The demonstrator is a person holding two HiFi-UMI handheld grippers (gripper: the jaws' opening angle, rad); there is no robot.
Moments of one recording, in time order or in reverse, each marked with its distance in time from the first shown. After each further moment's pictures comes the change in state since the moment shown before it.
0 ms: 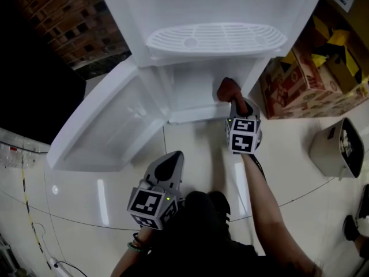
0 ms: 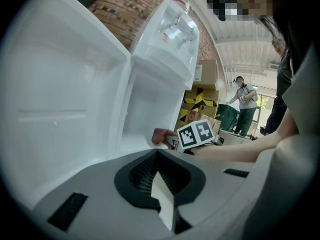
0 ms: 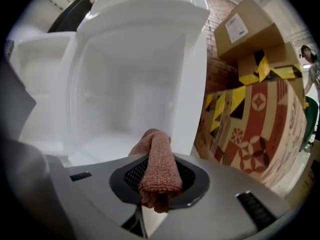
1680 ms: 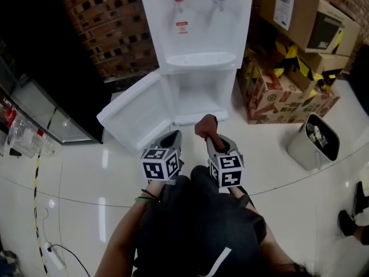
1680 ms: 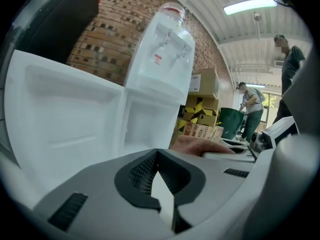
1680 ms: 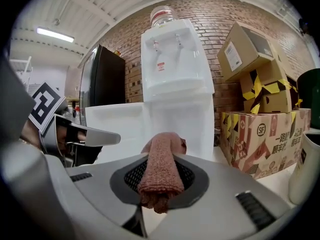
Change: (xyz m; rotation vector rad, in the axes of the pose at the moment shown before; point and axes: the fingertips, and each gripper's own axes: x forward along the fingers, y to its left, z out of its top) left arm -0.054 -0.036 0.047 -0.031 -0.034 0.115; right arm -0.257 0.089 0.039 0.119 -0.118 0.362
